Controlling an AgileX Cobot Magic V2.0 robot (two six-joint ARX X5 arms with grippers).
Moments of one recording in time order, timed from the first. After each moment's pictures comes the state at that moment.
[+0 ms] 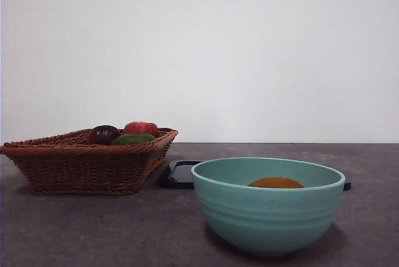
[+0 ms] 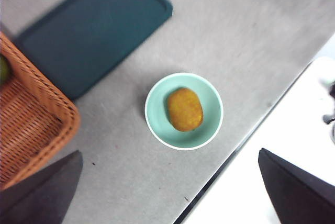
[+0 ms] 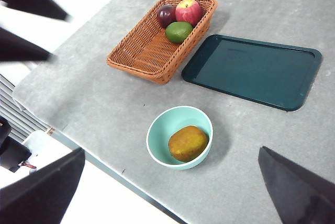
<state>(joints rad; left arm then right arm) -1.09 1.27 1.60 -1.19 -0.13 -0.23 0.14 0.39 1.14 -1.28 -0.54 0.07</state>
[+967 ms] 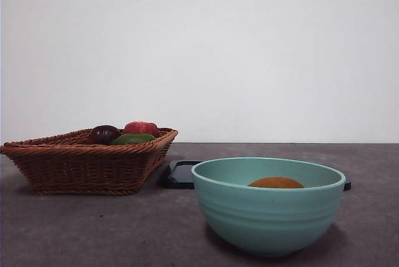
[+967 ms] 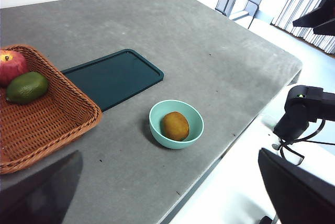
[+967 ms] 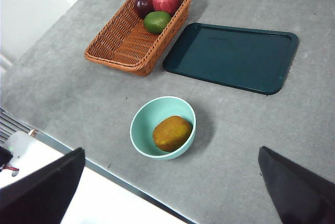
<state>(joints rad) -1.09 0.33 1.15 -1.17 -0.13 -0.28 0.14 0.39 1.14 -1.32 -0.47 0.10</state>
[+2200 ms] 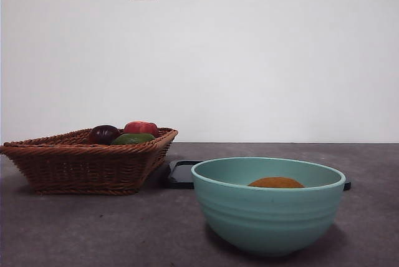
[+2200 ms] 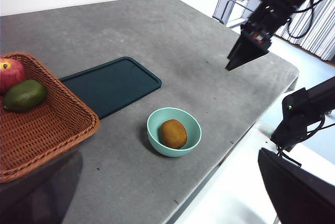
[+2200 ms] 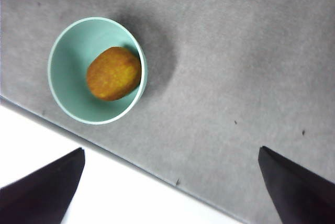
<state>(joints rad) -1.09 0.33 1.15 -1.14 -0.13 -0.28 0.37 1.06 1.14 -1.27 -0.25 0.13</state>
